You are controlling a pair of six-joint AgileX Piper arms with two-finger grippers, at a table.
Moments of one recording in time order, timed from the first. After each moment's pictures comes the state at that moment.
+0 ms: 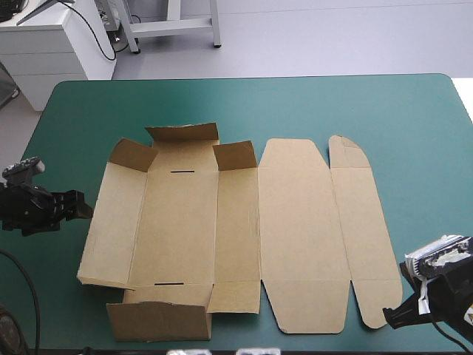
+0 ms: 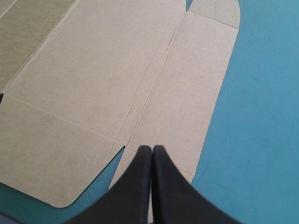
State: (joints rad) left arm 0.50 1.38 -1.09 -0.44 1.23 0.44; right arm 0.10 0.45 -0.84 0.16 1.18 -0.31
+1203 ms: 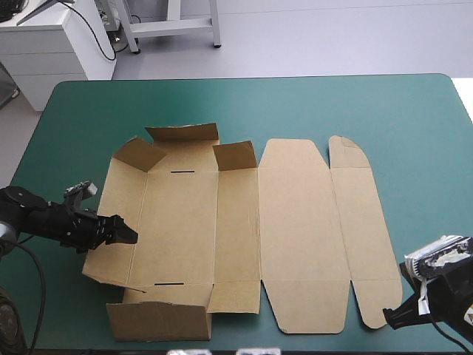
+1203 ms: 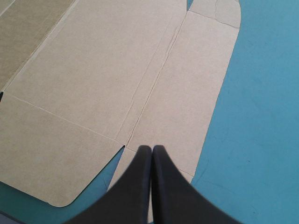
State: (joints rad) left arm 0.37 1.44 -0.84 -0.66 1.20 0.66; right arm 0.10 0.45 -0.84 0.16 1.18 -0.31
